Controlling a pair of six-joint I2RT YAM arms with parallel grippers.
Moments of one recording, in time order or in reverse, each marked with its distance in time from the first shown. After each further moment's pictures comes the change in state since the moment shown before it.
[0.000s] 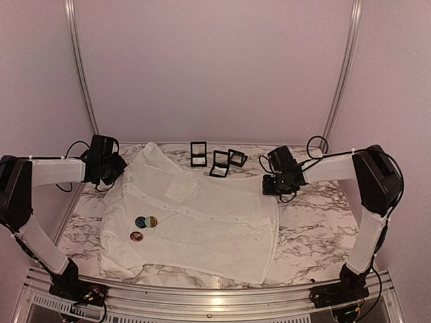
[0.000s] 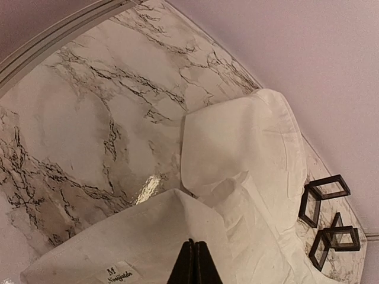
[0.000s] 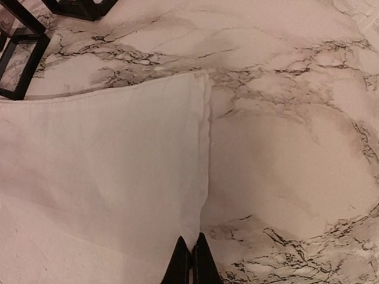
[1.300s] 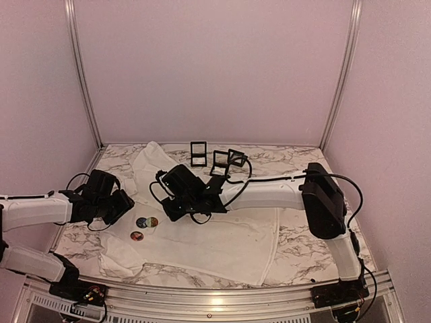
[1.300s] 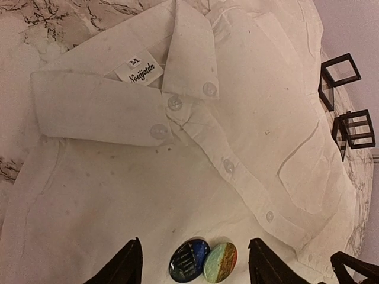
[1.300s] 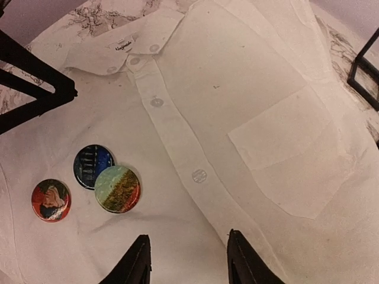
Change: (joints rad) left arm -0.237 -0.349 -0.386 -0.109 0.071 -0.119; right arm 0.629 0.349 0.627 -0.097 0.063 -0.147
